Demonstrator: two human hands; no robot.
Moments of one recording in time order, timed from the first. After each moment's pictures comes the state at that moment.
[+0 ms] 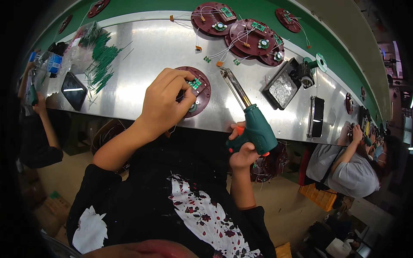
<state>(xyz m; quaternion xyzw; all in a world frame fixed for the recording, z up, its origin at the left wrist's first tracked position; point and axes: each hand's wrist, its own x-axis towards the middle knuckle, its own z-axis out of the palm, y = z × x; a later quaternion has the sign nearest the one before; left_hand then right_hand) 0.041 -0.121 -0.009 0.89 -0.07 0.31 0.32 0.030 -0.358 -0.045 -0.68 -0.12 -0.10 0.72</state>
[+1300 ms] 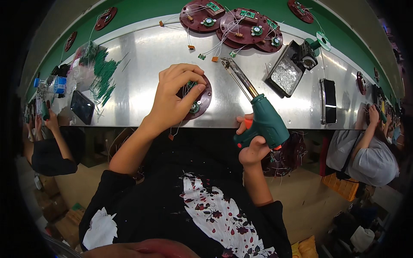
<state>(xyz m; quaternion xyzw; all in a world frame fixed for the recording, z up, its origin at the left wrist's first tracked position) 0.058 -0.125 -0.009 0.89 -0.10 0.20 0.40 0.030 -0.365 -0.048 -0.67 -0.12 -0.11 0.73</state>
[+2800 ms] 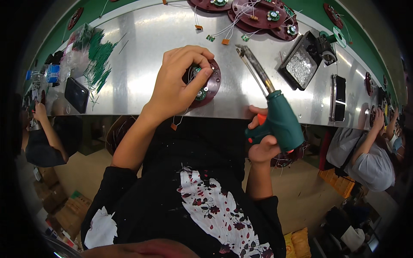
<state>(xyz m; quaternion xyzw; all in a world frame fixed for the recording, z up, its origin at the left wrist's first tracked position) 0.058 -0.123 -0.014 0.88 -0.11 0.20 0.42 0.025 -0.368 -0.042 -0.71 -0.11 -0.13 0.68</state>
